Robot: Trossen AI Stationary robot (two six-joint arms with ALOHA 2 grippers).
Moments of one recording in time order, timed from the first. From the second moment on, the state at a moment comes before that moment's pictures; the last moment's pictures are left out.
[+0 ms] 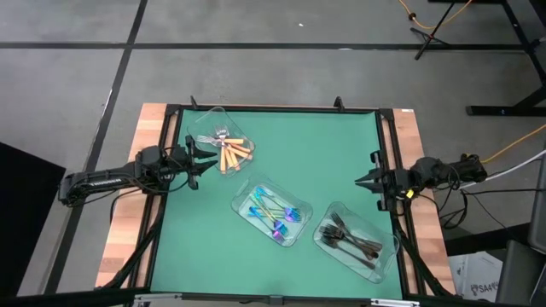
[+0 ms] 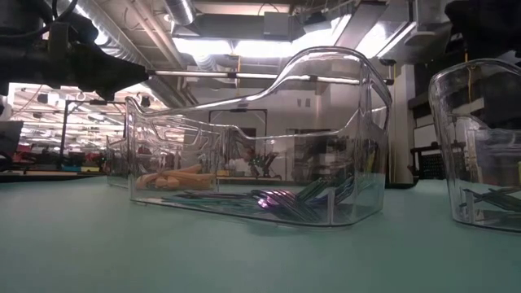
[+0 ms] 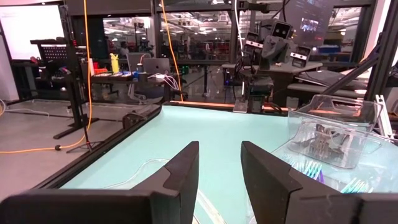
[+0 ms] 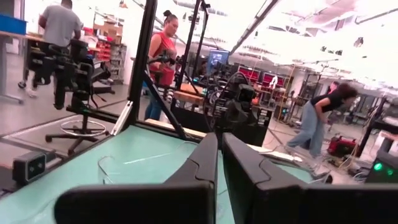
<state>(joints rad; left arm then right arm) 0.27 0.12 0.01 0.17 0.03 -0.02 0.27 0.00 0.14 0.04 0.08 -0.25</state>
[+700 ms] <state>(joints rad) 0.27 0.12 0.01 0.17 0.03 -0.02 0.27 0.00 0.05 0.10 0.04 -0.24</state>
